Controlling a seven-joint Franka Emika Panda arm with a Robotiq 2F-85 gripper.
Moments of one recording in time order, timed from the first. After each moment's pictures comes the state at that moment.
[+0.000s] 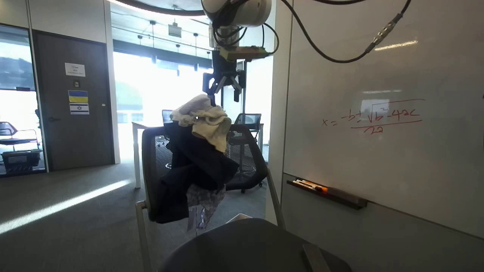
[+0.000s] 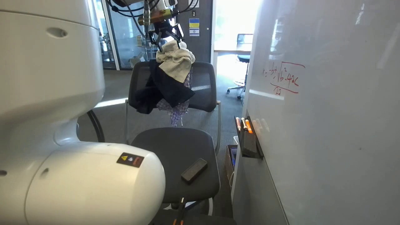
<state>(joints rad) 0.09 0.20 0.12 -1.50 -0.30 1.93 0.19</state>
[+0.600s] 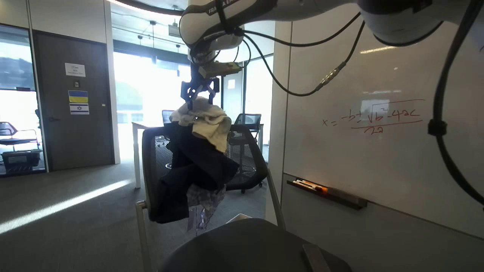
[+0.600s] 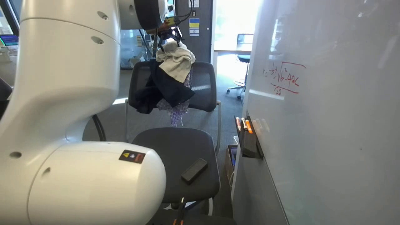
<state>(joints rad) 0.14 0.50 0.09 -1.17 -0.38 2.08 0.10</state>
